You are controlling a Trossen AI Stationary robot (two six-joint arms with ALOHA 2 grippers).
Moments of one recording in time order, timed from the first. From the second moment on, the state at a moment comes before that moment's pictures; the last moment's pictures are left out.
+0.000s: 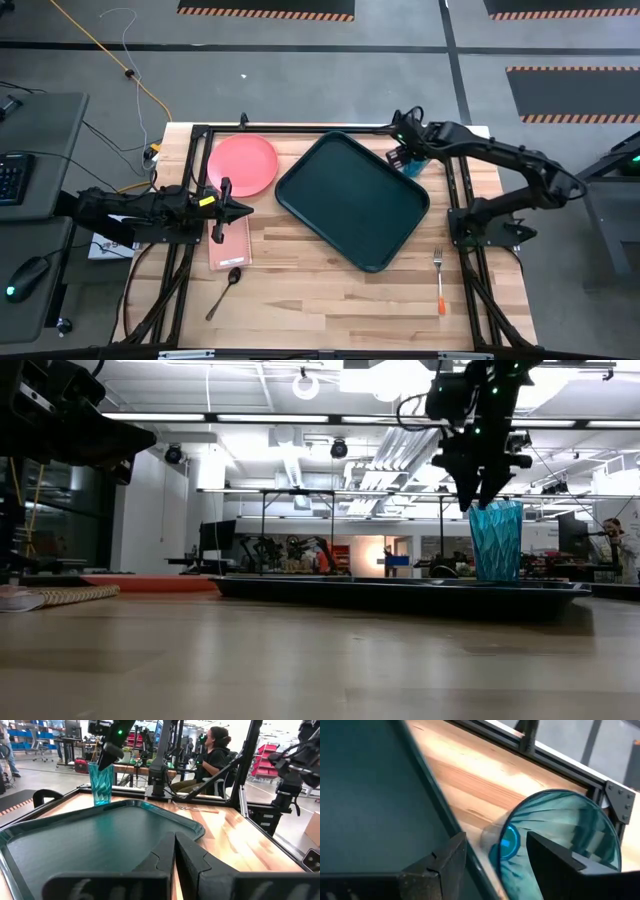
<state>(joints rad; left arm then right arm) -0.09 0.04 0.01 0.02 -0.10 -0.09 -0.55 1.32 1.07 -0.97 0.38 0.52</state>
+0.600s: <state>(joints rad) -0.09 0.04 0.01 0.02 -0.10 -0.09 -0.62 1.45 1.07 -1.01 0.35 0.45</state>
